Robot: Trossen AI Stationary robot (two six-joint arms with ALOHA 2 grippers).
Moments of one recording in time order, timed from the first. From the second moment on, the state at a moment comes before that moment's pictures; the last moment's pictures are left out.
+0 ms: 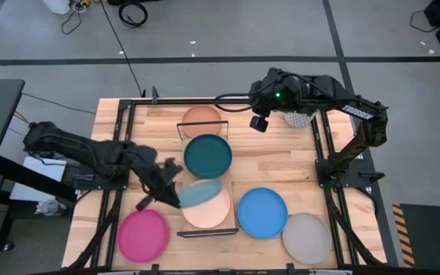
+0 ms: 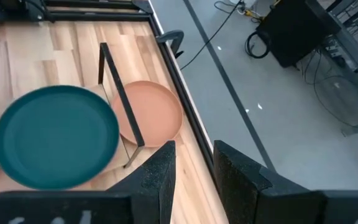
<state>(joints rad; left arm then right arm) -0.25 1.06 0.84 -0.14 0.47 -0.30 -0.12 1.57 2.01 -1.18 0.42 -0.08</state>
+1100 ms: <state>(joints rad) -0.48 1.48 1.05 -0.35 0.02 -0.16 -0.13 1.40 2.01 -1.34 0.39 -0.15</state>
